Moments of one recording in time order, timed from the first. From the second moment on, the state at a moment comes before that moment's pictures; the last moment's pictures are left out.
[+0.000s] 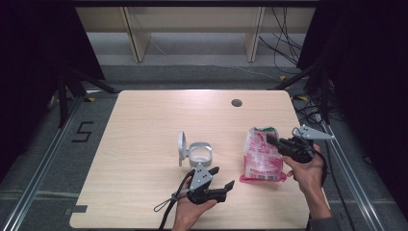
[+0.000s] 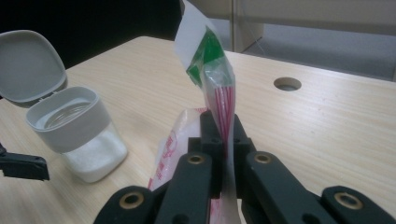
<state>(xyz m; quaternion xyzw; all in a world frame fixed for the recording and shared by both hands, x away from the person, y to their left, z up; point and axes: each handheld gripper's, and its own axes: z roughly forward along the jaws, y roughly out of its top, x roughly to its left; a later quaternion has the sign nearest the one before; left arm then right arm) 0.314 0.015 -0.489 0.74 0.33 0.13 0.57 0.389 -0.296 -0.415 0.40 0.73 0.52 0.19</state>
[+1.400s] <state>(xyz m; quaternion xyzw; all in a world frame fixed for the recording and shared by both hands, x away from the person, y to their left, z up) 0.310 0.040 -0.485 0.72 0.35 0.16 0.57 0.406 -0.314 -0.447 0.44 0.74 0.46 0.19</state>
